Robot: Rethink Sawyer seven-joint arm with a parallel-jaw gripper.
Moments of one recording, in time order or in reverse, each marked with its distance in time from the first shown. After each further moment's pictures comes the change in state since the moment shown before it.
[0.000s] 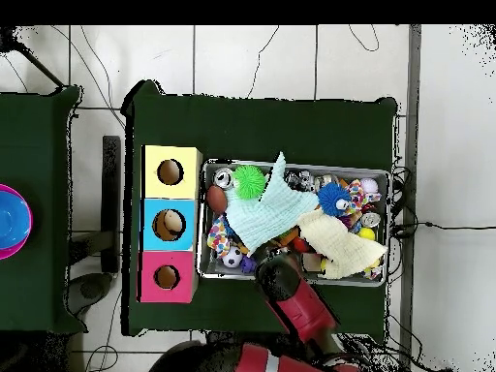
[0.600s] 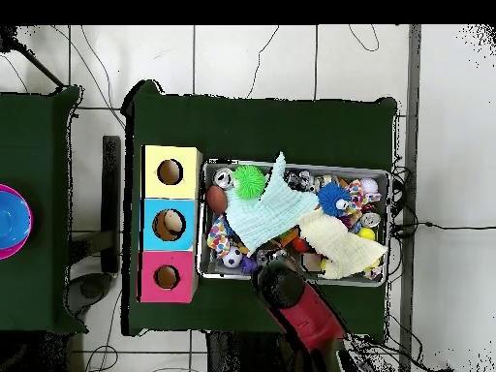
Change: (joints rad) arm 0.009 -0.124 -0.021 0.037 -0.059 0.120 0.000
